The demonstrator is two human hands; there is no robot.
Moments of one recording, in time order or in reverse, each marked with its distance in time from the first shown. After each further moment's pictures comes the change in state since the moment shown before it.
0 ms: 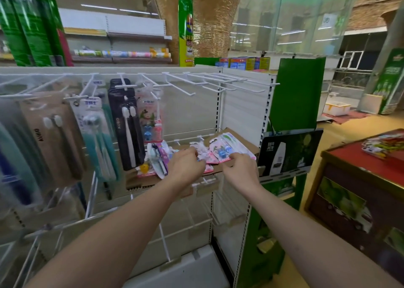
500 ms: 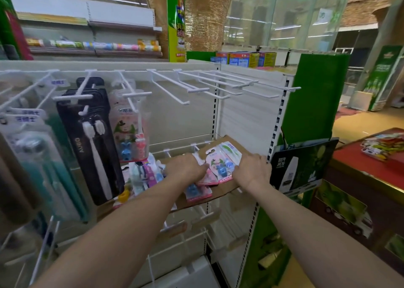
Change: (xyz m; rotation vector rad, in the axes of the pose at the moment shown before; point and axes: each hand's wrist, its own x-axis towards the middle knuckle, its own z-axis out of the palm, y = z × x) left_hand 0.118 -0.001 0.045 0.215 -0.216 -0.089; right_hand 0.125 0.022 0.023 -0.495 -0.017 0.082
